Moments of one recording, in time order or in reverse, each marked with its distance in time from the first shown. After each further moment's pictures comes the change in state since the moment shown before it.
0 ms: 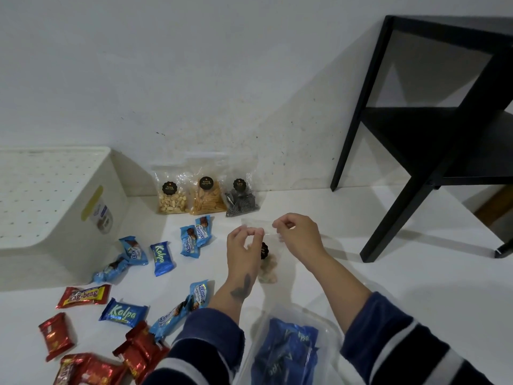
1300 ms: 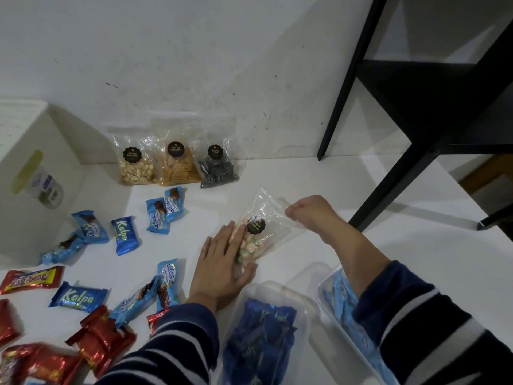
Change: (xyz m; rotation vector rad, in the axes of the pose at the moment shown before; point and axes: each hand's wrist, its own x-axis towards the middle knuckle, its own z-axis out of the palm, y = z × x) left_hand -0.003 -0.114 -0.007 0.937 -0.202 0.545; right_hand 0.038 0.050 -0.044 -0.164 -0.141 0.319
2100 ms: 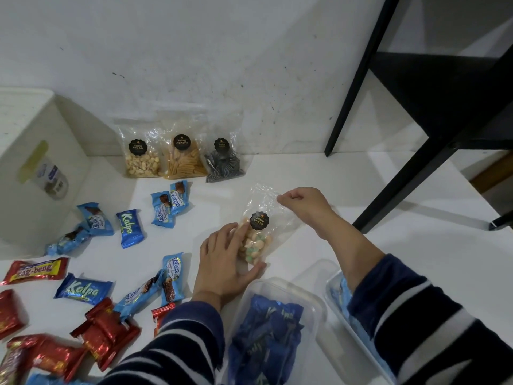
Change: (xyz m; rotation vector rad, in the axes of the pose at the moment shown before) left_hand -0.002 0.004 -0.006 -0.014 0.103 -0.064; right_hand 0.006 -0.005 0.022 0.187 0.003 -0.187
